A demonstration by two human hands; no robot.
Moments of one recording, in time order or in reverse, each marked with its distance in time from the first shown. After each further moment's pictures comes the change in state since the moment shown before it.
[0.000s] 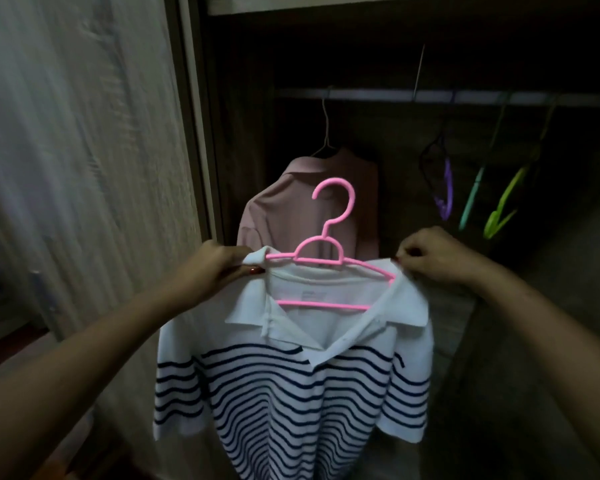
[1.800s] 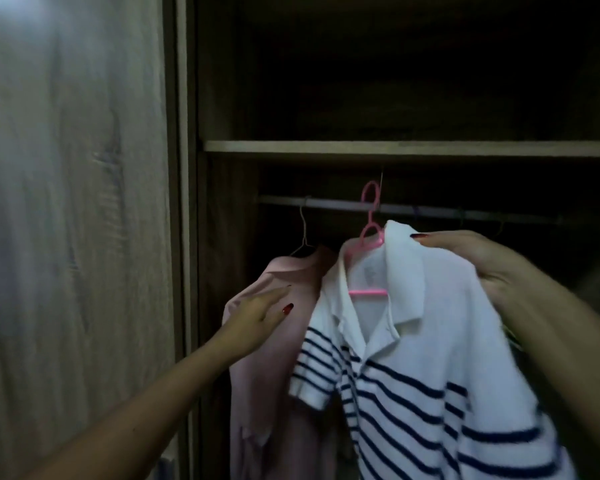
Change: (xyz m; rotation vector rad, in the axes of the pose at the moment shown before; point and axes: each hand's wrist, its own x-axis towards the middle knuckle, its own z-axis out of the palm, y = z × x) left_hand 0.113 0.021 0.019 -0.278 0.132 -0.264; right_hand 0.011 -0.042 -0.146 1.121 0.265 0.294
